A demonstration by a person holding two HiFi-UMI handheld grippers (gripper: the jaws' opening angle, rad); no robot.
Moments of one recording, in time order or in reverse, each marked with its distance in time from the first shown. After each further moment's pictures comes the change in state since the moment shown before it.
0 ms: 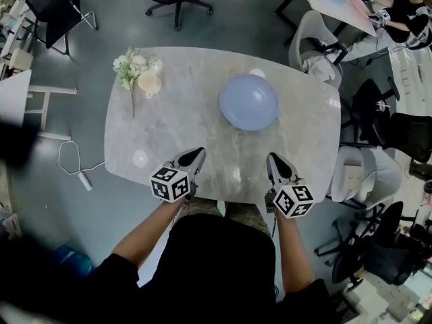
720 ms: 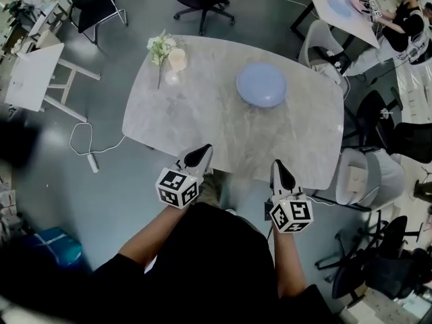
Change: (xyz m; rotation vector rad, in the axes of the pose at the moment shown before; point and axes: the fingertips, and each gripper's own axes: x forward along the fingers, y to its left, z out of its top) left arm -0.141 -0.118 -0.052 0.226 -0.216 0.098; right arm -0.166 0.101 -0.040 -0.171 -0.178 0.001
